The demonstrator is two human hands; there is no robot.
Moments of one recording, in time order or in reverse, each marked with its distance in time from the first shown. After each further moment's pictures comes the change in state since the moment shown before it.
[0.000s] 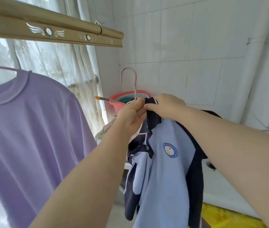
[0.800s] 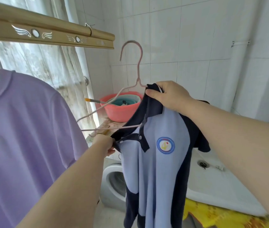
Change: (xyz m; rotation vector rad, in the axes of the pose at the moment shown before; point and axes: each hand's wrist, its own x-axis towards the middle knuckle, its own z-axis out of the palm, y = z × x) left_hand 0.023 -0.041 -0.099 0.809 0.525 -0.297; right_hand -0.015 0.032 -0.040 0.280 0.208 -0.118
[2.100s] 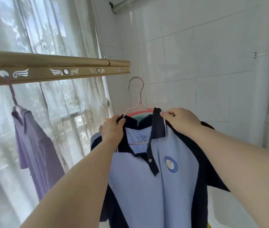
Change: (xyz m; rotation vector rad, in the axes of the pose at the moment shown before) left_hand -0.053 0.098 -0.024 0.361 0.410 0.762; right_hand 0.019 0.025 0.013 0.004 -0.018 0.129
